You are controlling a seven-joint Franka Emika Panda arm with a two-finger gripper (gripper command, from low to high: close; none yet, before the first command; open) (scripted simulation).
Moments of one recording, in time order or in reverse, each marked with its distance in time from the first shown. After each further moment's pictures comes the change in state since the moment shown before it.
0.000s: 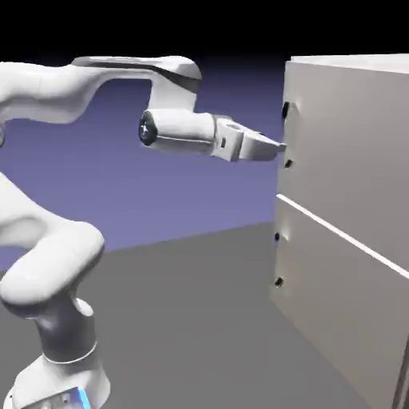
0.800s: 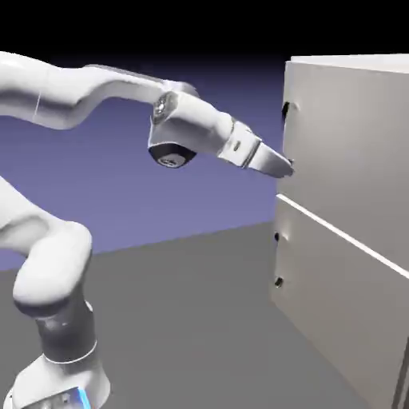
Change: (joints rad) arm 0.311 0.116 -0.342 -0.152 -1.044 0.057 0.783
